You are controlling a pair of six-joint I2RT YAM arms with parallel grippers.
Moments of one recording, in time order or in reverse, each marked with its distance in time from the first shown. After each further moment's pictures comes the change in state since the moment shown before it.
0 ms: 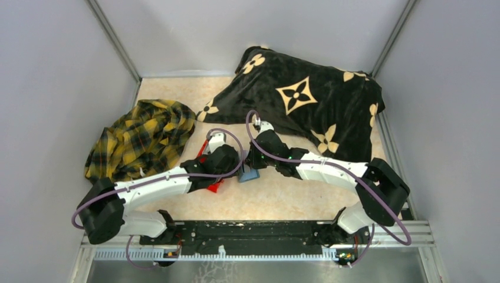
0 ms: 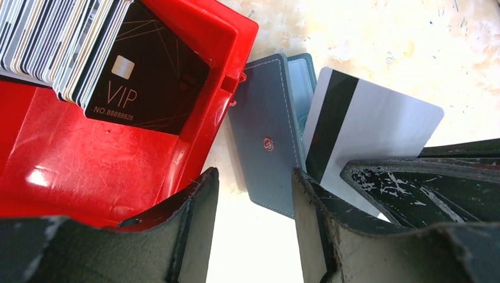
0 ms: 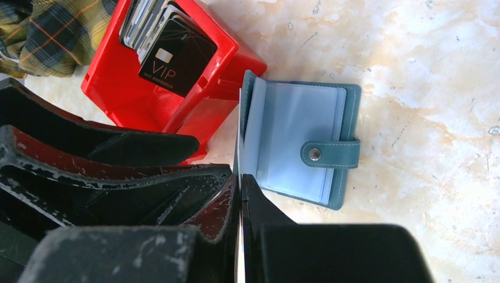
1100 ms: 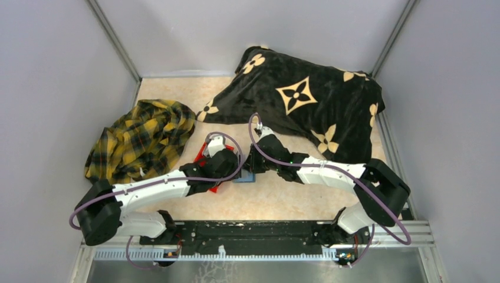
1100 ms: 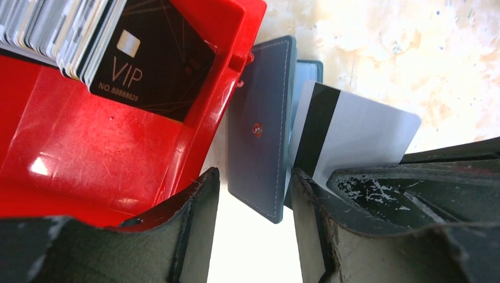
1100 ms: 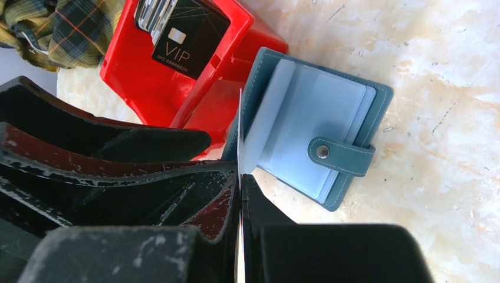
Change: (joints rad) left arm -0.034 -0.030 -0.024 -0.006 -0.035 -0.037; right arm 0.010 -0.012 -0.072 0.094 -0.058 0.075
